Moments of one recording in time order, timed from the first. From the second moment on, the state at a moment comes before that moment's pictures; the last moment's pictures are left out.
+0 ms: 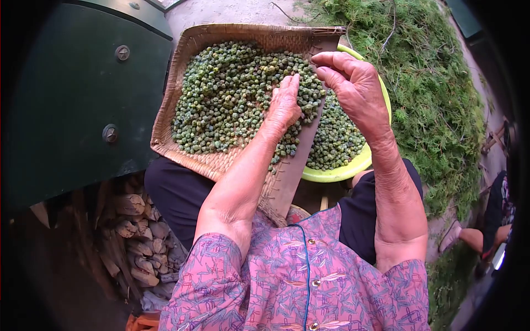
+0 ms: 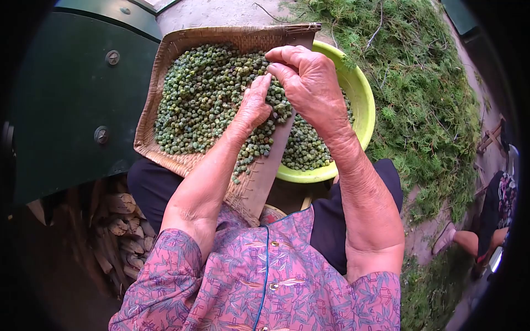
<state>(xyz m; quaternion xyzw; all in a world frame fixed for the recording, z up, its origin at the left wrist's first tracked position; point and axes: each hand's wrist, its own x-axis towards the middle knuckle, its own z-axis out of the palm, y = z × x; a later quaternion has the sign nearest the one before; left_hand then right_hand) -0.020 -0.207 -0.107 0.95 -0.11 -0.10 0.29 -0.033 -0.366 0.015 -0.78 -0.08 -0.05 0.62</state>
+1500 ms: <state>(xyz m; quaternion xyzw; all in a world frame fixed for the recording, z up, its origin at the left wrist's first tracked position) -0.167 -0.113 -0.087 0.97 -0.05 -0.17 0.17 -0.035 -0.378 0.015 -0.78 -0.11 -0.02 0.61</state>
